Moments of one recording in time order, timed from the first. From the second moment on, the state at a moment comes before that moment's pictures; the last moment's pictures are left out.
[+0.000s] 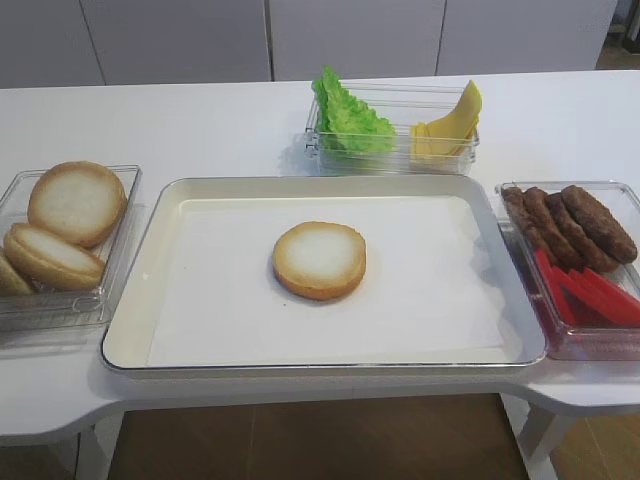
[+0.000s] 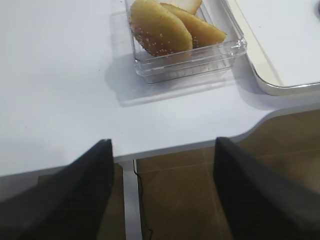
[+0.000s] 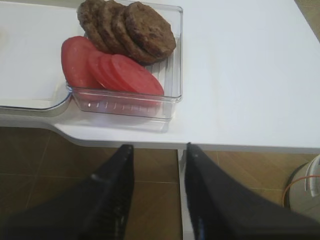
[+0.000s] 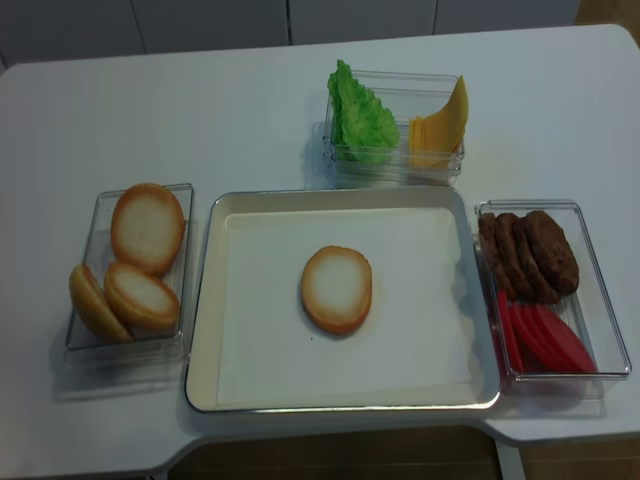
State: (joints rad) left arm 0.05 -0.02 -0.48 0.00 1.18 0.08; right arm 0.01 -0.02 -0.47 0.05 1.14 -0.11
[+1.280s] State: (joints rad) left arm 0.05 -0.02 -0.48 0.00 1.18 0.08; right arm 0.01 -0.02 -0.47 0.05 1.14 -0.11
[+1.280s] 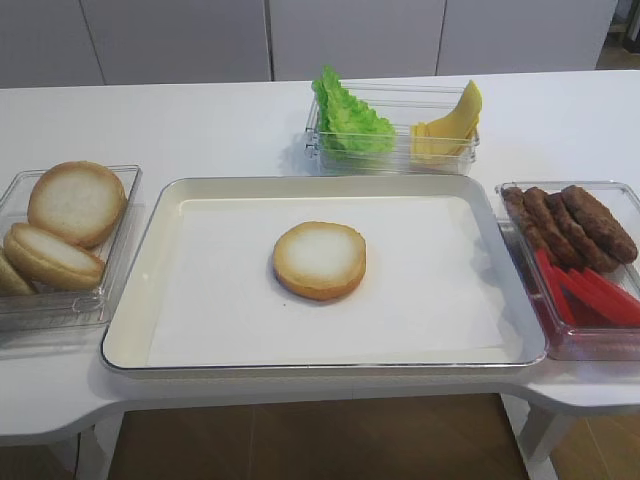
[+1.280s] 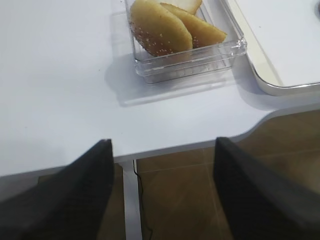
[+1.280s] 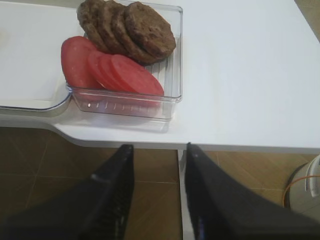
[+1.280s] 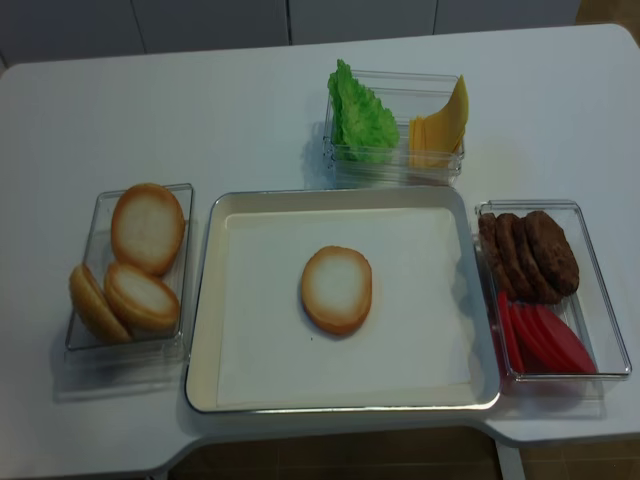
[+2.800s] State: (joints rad) left arm 0.05 -0.02 -0.48 0.00 1.18 0.08; right arm 0.01 0.75 -0.66 0.56 0.70 -0.20
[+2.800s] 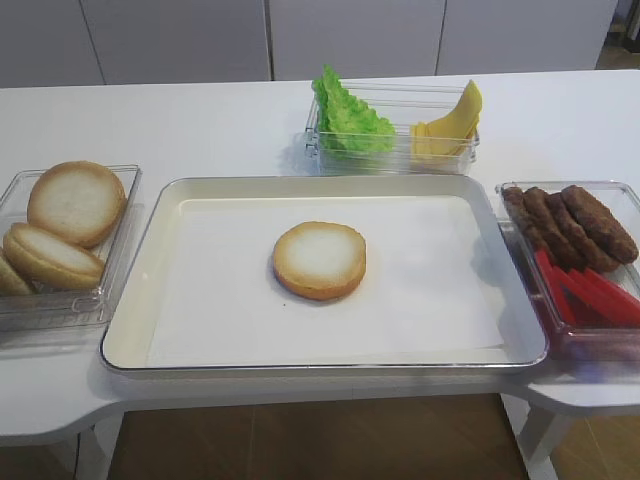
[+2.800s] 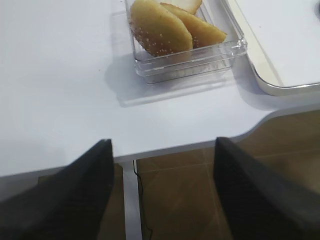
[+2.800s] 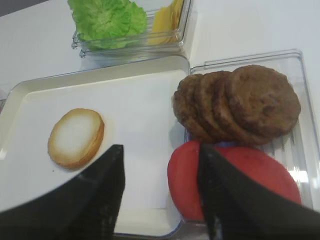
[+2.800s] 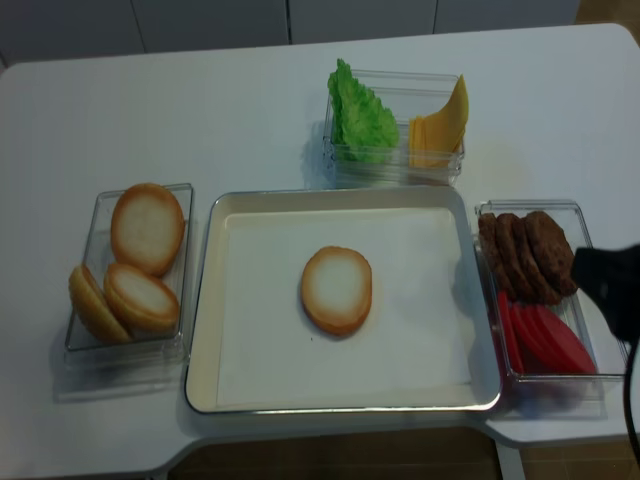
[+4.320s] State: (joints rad) left arm 0.05 -0.02 -0.48 0.00 1.18 0.08; right arm 0.32 2.03 -1.83 0.55 0.72 -0.29
